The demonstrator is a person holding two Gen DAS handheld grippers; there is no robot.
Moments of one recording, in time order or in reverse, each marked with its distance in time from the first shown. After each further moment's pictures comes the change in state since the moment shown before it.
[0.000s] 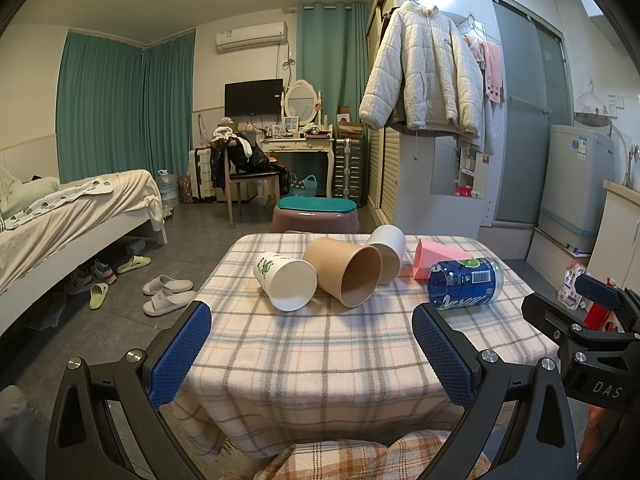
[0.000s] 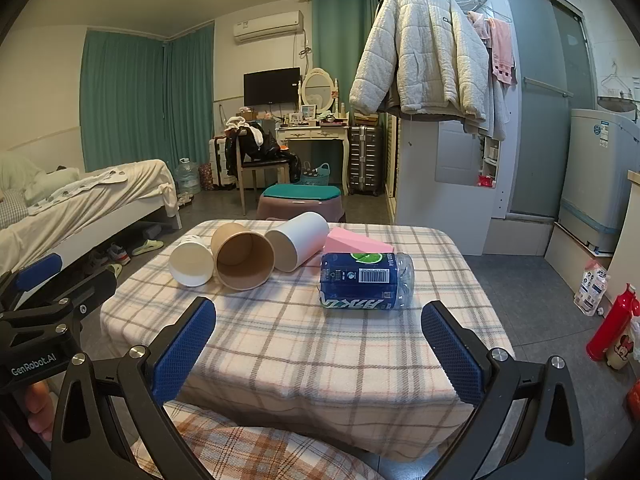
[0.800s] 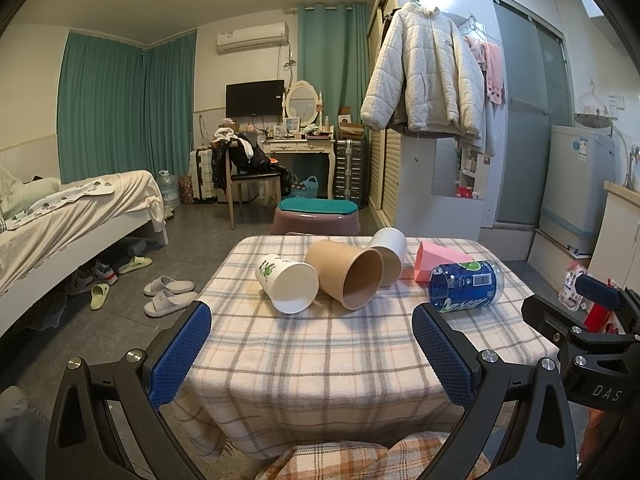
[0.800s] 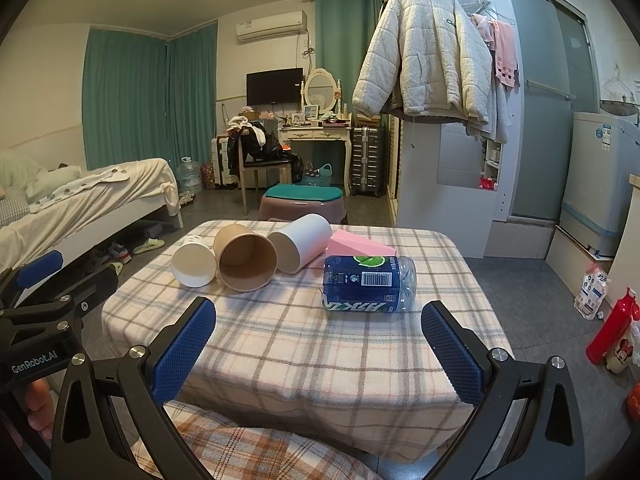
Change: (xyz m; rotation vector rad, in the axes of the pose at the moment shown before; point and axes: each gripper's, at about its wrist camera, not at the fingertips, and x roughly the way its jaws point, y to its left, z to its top) left arm 0.000 0.001 0.002 -0.001 0.002 0.000; right arm 0.001 0.006 0.003 -0.010 0.004 0.005
